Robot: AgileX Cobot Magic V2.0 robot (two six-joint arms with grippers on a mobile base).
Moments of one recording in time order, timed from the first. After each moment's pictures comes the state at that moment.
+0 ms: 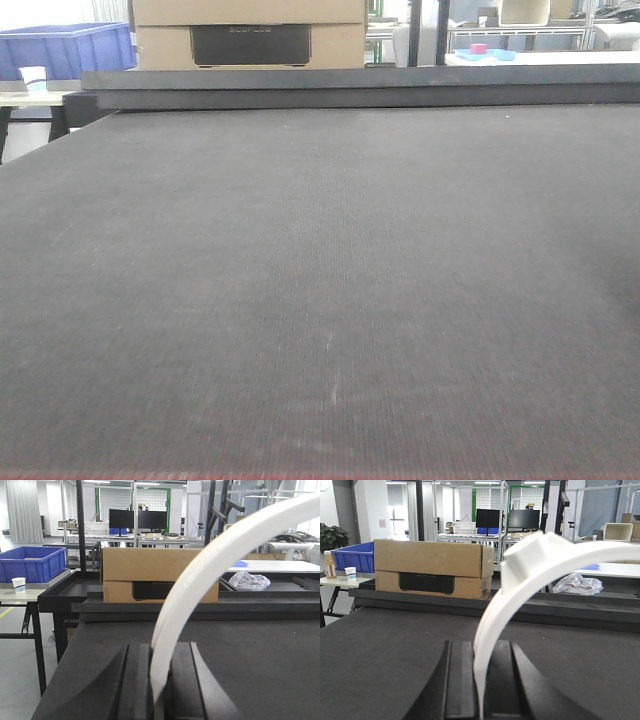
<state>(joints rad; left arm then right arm) -0.11 0.52 -0.69 0.11 0.16 -0.10 0.24 0.51 -0.63 -0.23 0.12 0.25</state>
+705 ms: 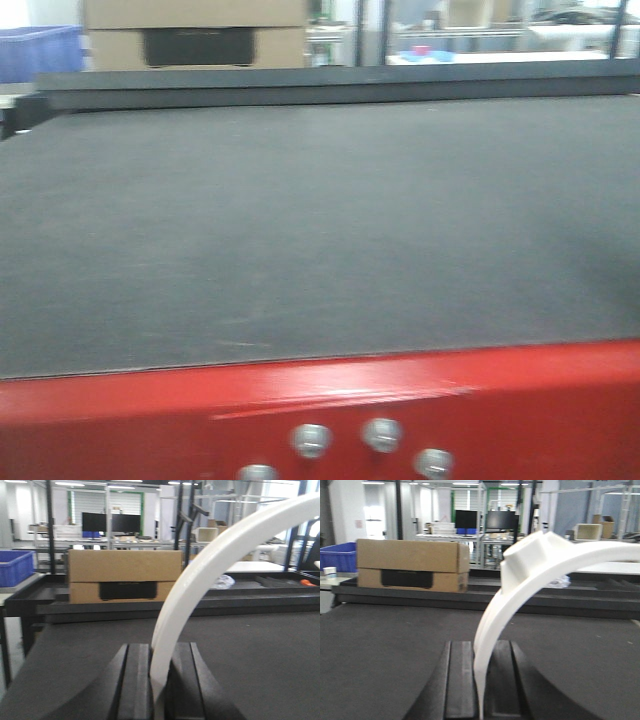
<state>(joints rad) -0.11 0.51 -0.69 0.11 0.16 -0.10 0.24 0.51 -0.63 -0.23 0.12 0.25</state>
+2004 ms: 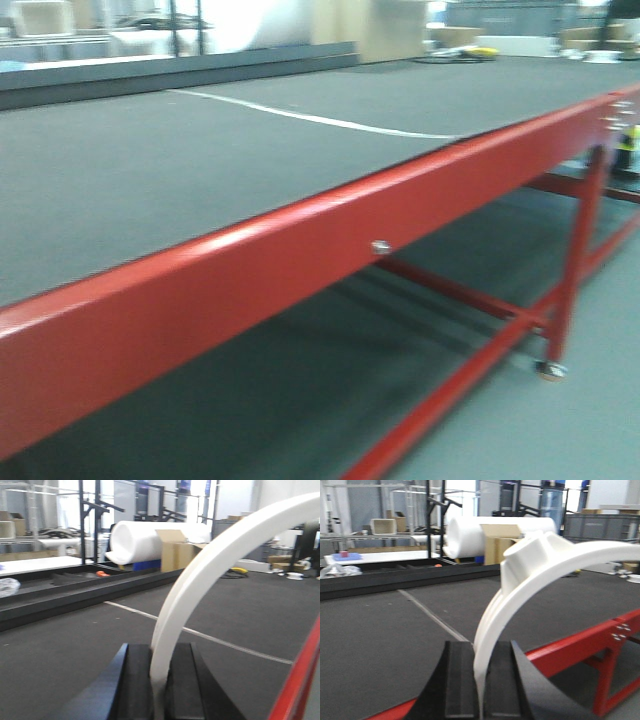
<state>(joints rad) -0.11 0.51 -0.69 0.11 0.16 -0.10 0.24 0.51 -0.63 -0.23 0.12 0.25</state>
